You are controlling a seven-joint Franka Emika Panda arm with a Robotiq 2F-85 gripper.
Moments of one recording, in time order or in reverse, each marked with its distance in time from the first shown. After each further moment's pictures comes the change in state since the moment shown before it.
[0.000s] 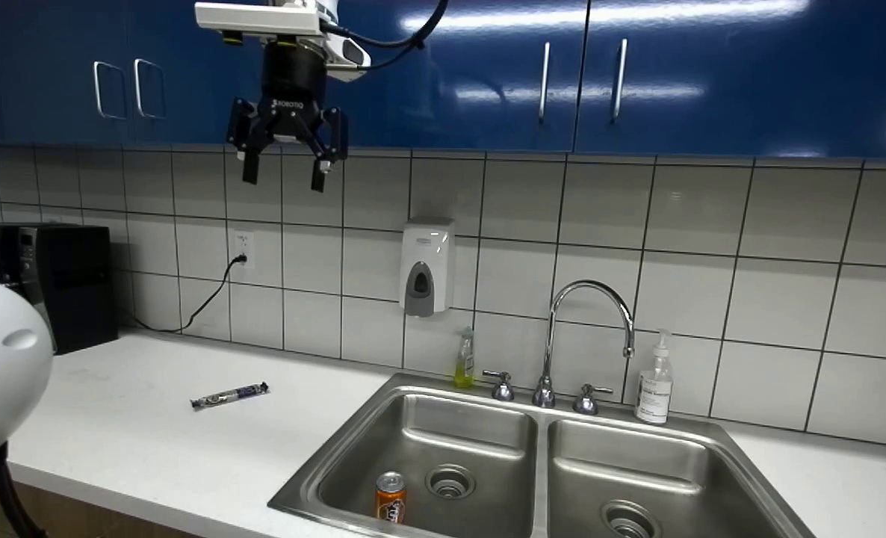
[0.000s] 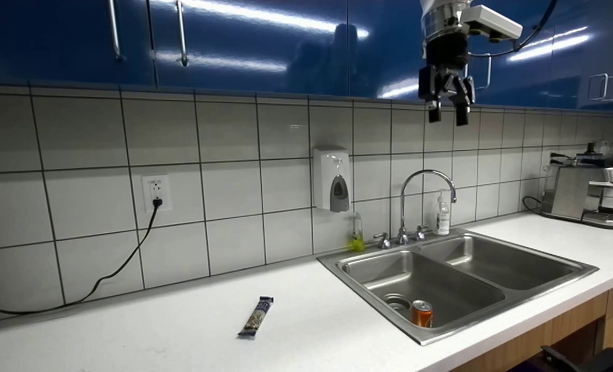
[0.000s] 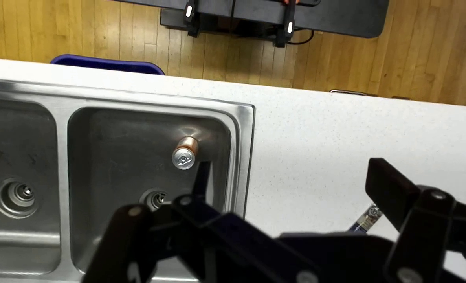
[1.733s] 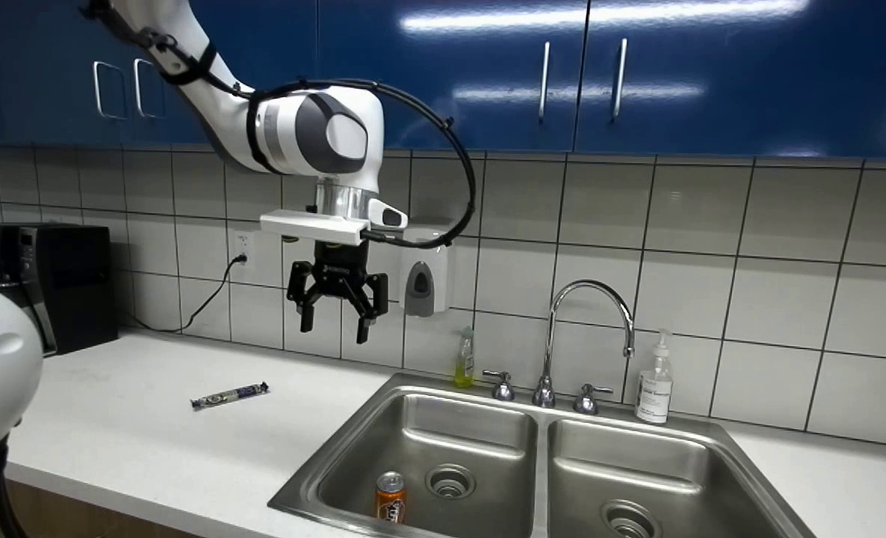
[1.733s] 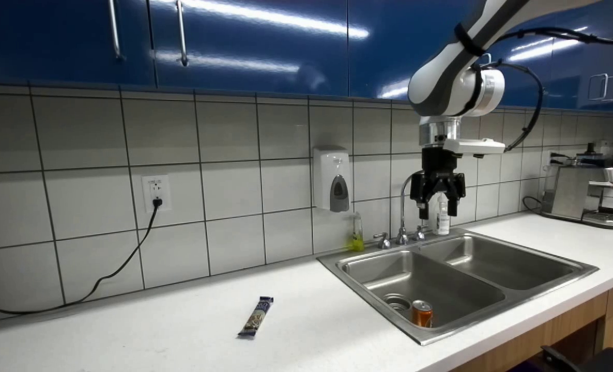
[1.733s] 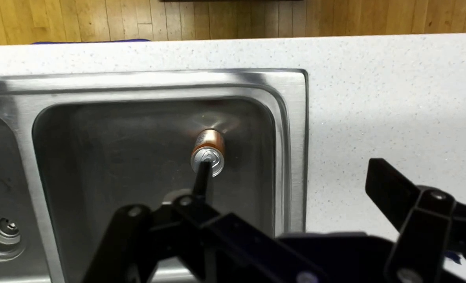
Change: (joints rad) arm -0.053 0.241 -0.053 -0.352 -0.001 0.644 0.016
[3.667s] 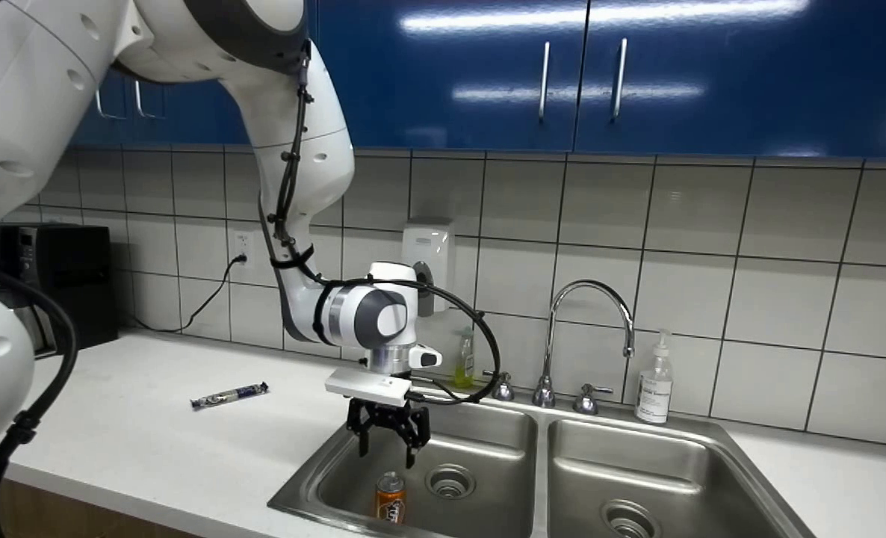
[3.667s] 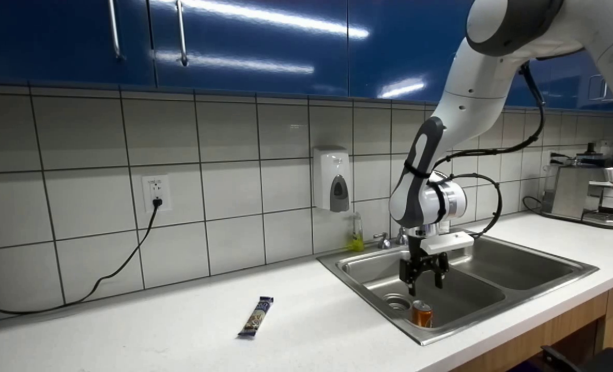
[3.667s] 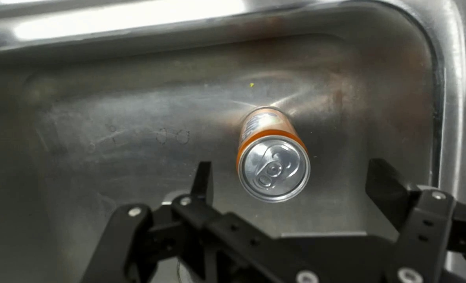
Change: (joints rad) arm -0.040 0.751 -0.005 0.213 -0.001 0.533 0.046
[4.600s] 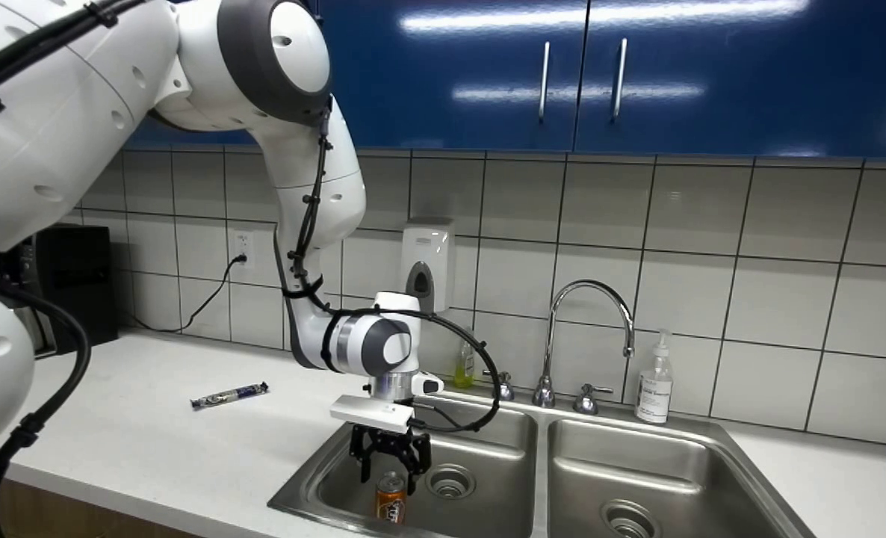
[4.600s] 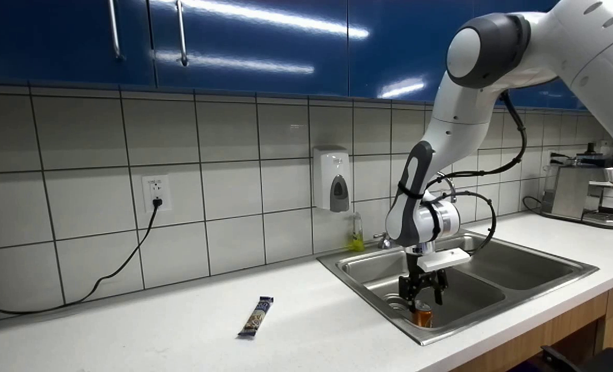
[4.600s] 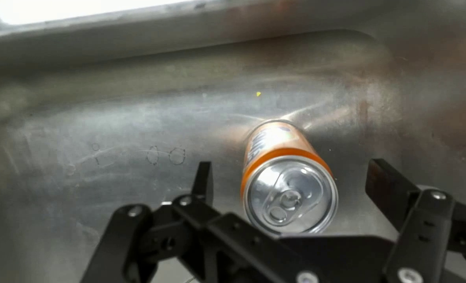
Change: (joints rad) arm 0.000 0.158 0.001 0.100 0.000 0.004 0.019
